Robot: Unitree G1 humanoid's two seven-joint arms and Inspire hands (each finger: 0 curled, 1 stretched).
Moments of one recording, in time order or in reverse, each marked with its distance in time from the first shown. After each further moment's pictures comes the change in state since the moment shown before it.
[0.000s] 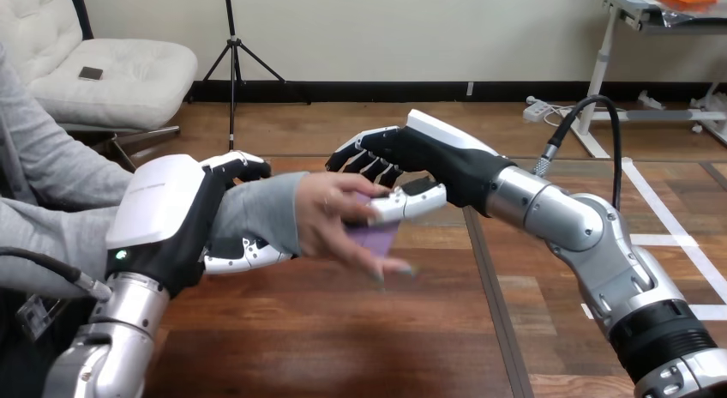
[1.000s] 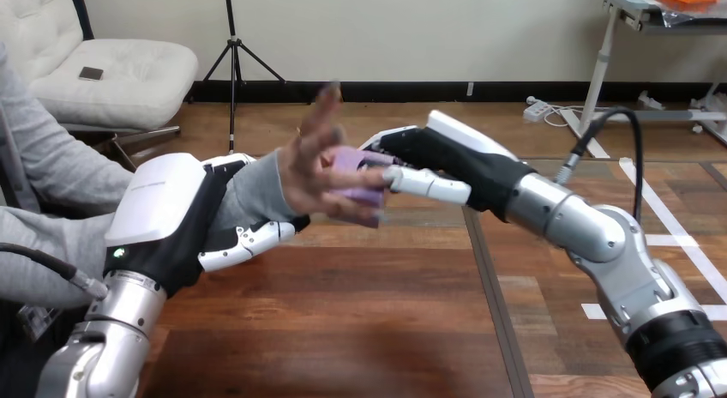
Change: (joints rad) left arm 0.003 0.014 0.009 -0.009 -0.041 -0.025 -0.031; right arm 0.031 -0.035 -0.029 0.052 0.058 -0.100 -0.022
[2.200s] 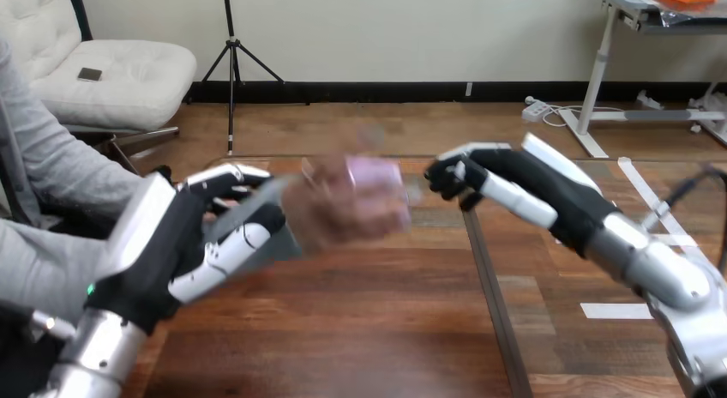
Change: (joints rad) left arm 0.133 -0.006 0.078 0.024 -0.371 -0.302 -0.117; right arm 0.194 -0.103 -0.139 -0.026 0.150 -0.017 0.021
